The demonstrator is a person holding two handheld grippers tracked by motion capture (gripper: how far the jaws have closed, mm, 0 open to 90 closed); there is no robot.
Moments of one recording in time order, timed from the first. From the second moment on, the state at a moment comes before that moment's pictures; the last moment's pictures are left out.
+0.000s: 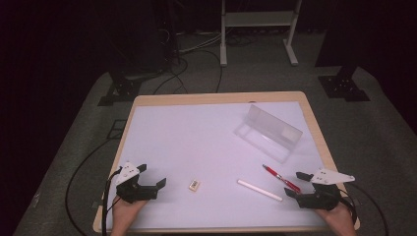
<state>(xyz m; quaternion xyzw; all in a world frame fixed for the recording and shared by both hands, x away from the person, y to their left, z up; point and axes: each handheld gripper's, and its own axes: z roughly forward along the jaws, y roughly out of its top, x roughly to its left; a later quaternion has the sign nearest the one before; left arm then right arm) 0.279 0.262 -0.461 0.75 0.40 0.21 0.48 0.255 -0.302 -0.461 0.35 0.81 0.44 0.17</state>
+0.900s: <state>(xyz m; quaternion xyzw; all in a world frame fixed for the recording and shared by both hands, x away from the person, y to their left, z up) 0.278 0.265 -0.459 0.74 0.40 0.20 0.50 0.294 -0.280 -0.411 0.31 0.82 0.44 0.18</state>
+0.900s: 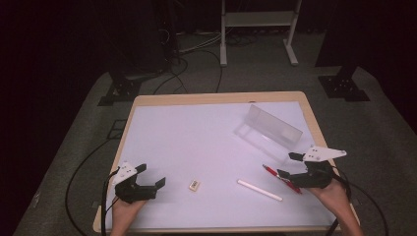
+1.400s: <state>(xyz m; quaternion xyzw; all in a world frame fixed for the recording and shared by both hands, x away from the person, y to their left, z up) 0.278 0.267 -0.458 0.74 0.40 0.20 0.49 0.323 -0.256 -0.397 0.30 0.84 0.42 0.17</state>
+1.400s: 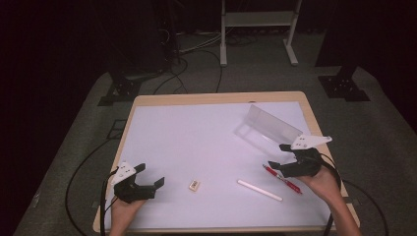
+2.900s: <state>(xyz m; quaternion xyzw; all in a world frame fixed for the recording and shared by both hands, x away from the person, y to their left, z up) 0.277 0.270 -0.458 0.74 0.41 0.20 0.51 0.404 -0.222 -0.431 0.33 0.88 0.32 0.14</state>
